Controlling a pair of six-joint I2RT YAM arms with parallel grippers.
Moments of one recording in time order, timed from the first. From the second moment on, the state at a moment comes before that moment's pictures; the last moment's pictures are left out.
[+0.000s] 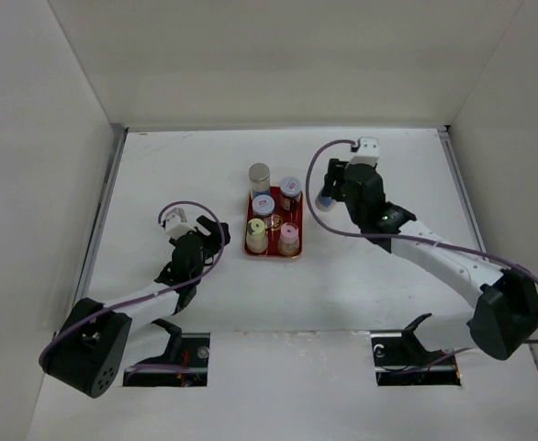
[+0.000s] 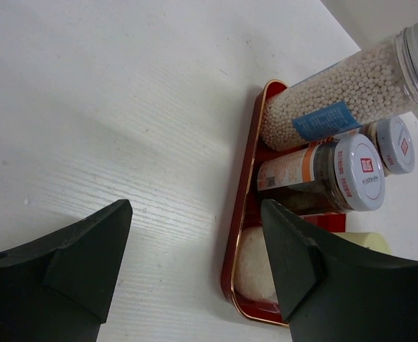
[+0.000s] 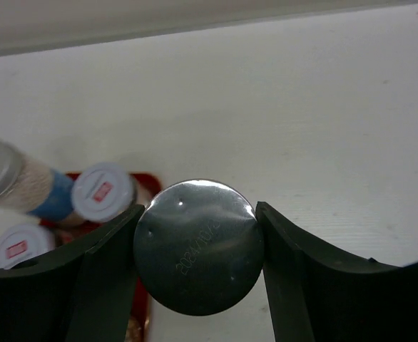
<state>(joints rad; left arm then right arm) -0.42 1.12 0.18 0.62 -0.35 -0.83 0.57 1.32 0.98 0.02 0.52 0.32</state>
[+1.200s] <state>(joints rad) -0.40 1.10 0.18 0.62 -0.36 -0.84 0.85 1.51 1.09 0.11 0.59 0.28</state>
